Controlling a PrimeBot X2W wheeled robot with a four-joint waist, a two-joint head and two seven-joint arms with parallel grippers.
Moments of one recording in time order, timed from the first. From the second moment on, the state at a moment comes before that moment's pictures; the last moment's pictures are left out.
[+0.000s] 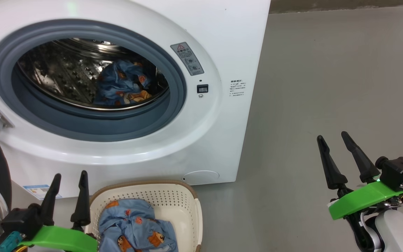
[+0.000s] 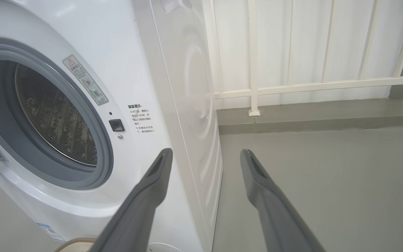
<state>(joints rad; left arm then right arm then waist) -0.16 0.25 -0.17 0.33 -0.52 -0.05 -0.26 -0.22 -0.25 0.20 0.30 0.48 0.13 -0.25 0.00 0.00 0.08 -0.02</state>
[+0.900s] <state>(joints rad) -0.31 0.25 -0.21 0.38 -0.52 -0.07 -0.20 -0.31 -0.26 0.22 0.30 0.48 0.13 -0.25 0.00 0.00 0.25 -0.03</state>
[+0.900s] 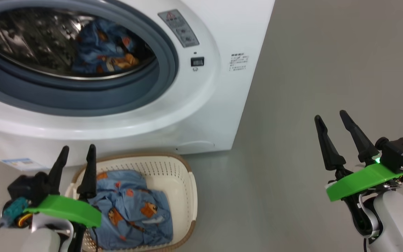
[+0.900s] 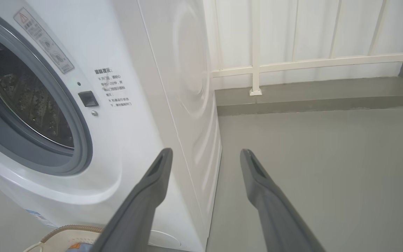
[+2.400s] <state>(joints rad) -0.90 0.29 -0.55 1.14 -0.78 -0.13 -0.02 -0.62 -0.21 0.19 0.22 0.43 0.13 -0.25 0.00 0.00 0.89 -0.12</state>
